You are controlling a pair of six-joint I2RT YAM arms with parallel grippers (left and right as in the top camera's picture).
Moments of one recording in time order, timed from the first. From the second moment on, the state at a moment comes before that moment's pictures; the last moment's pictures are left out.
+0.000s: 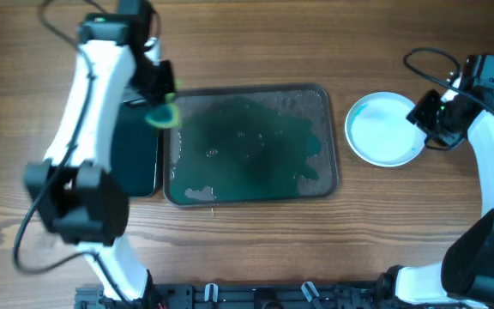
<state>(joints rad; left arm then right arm) -0.07 1.94 1.90 -1.43 0.04 -0.28 -0.27 1.61 1.25 -0.87 -0.18 0.36</state>
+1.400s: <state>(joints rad) 0.15 1.56 1.64 -1.21 0.03 -0.31 -0.13 0.99 1.31 -1.09 -0.25 0.10</state>
